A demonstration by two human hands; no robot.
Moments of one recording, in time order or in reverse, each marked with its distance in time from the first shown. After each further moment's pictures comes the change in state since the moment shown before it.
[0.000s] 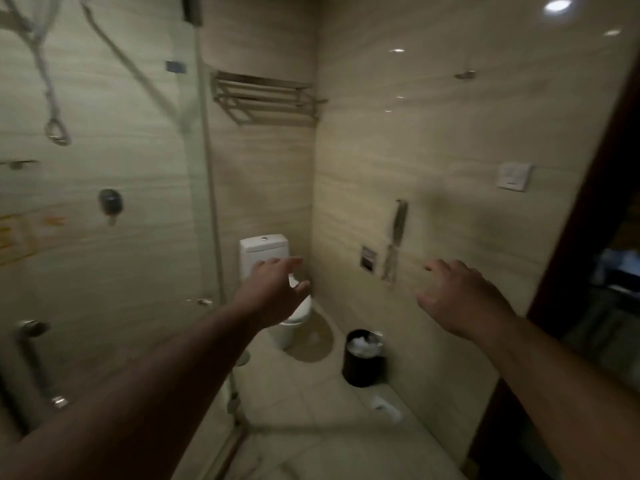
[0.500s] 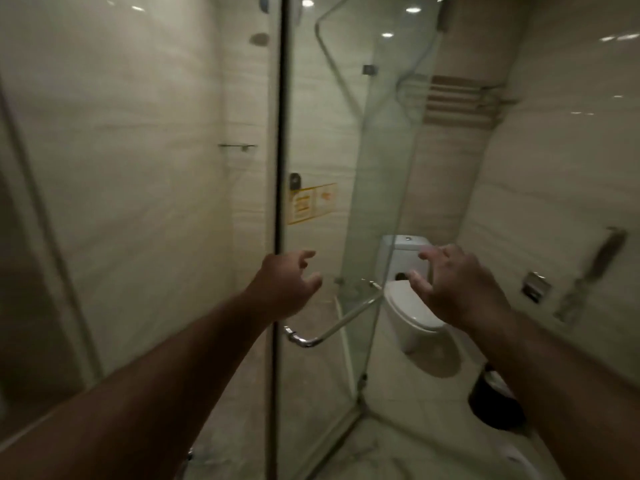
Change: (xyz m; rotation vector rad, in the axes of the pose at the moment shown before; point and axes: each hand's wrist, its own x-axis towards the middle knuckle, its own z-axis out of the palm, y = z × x) left_hand -0.203 -0.242 -0.194 -0.055 0.251 -0.392; right_hand -0.079 -0.359 0.031 0.131 0.058 -0.497
